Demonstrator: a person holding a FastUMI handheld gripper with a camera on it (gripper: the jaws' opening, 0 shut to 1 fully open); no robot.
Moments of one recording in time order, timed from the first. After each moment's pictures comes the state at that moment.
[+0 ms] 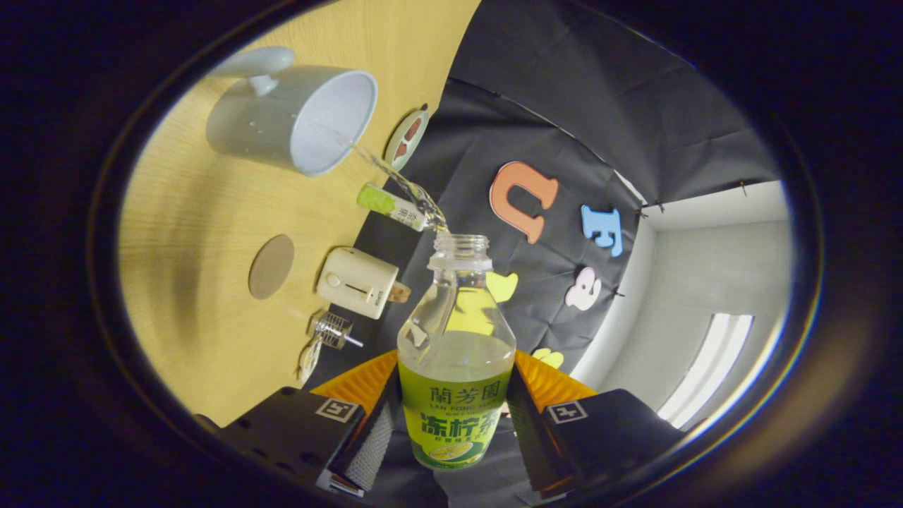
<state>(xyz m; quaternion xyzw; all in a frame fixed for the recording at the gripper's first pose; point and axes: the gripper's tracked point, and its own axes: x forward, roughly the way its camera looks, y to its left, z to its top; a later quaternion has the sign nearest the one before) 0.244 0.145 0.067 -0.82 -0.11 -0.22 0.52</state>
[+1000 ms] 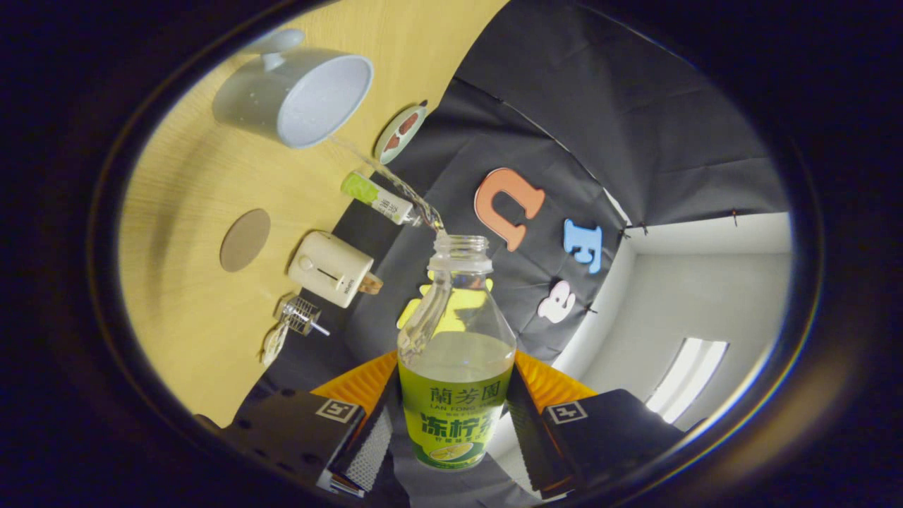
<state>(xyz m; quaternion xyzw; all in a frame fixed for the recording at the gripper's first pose) 0.232 0.159 0.093 -0.84 -0.15 -0.25 0.46</state>
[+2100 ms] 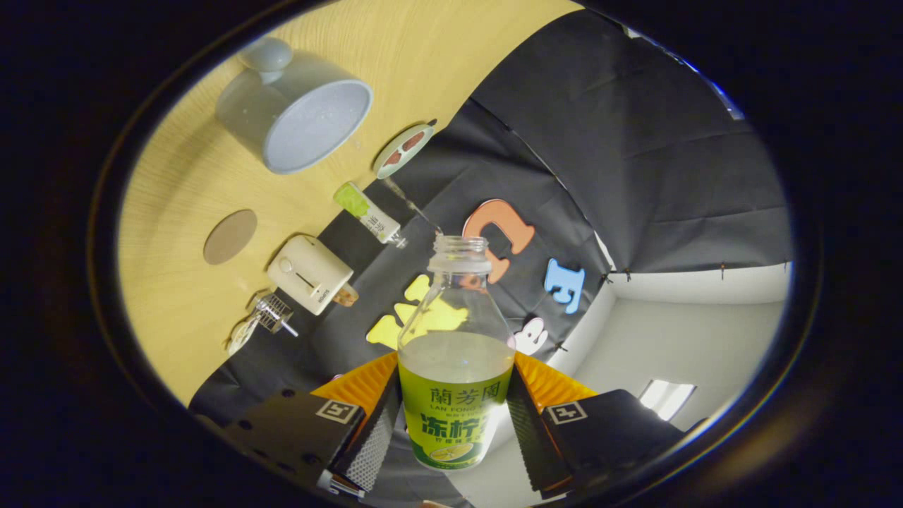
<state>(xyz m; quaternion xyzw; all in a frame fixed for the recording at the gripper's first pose) 0.229 0.200 0.097 -0.88 -0.19 -0.24 0.38</state>
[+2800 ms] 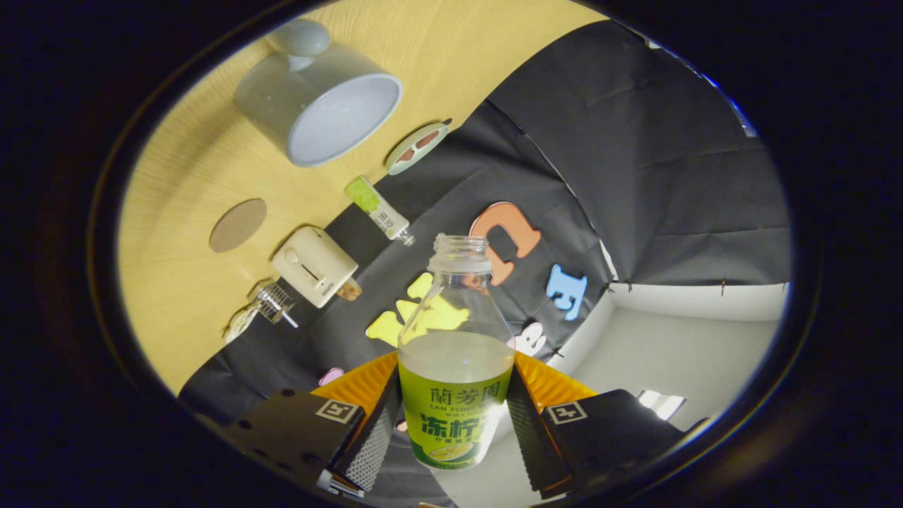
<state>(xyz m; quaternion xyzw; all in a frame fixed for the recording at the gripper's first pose) 0.236 0.194 0.089 -0.88 -0.18 -0.24 0.36</state>
